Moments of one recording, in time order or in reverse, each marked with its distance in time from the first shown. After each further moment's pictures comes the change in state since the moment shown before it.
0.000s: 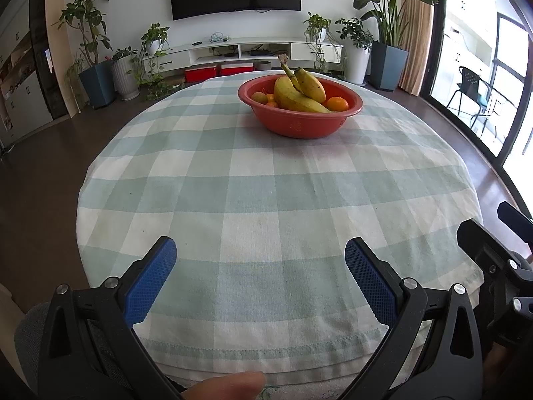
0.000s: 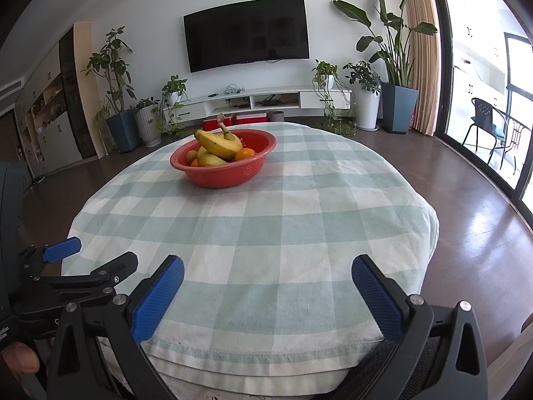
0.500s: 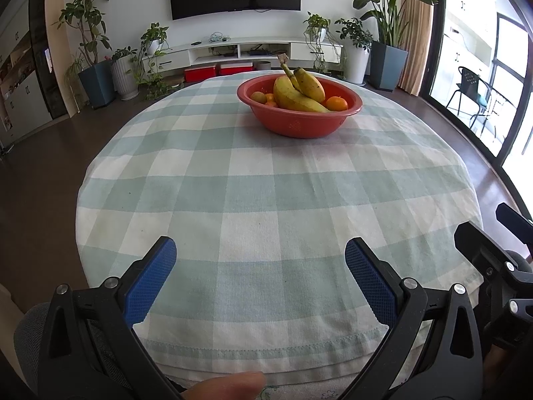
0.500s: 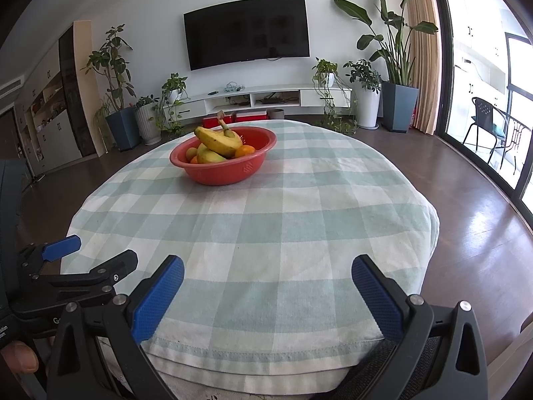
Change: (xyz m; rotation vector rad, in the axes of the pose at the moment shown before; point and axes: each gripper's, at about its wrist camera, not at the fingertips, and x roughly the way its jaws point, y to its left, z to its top) left arm 0.000 0.000 0.000 0.000 0.000 0.000; right arm 0.000 0.000 -0.001 -0.003 0.007 -0.002
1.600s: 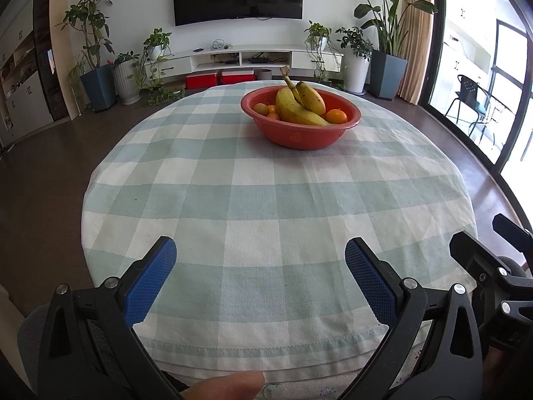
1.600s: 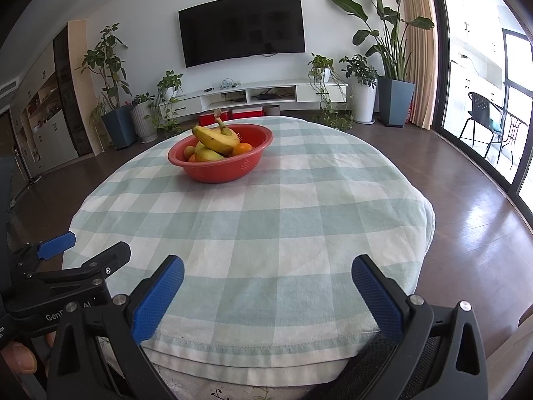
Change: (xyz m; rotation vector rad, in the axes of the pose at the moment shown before) left arm -0.014 0.002 0.003 -0.012 -0.036 -0.006; right arm -0.004 -0.001 -0.004 0.012 0.023 -0.013
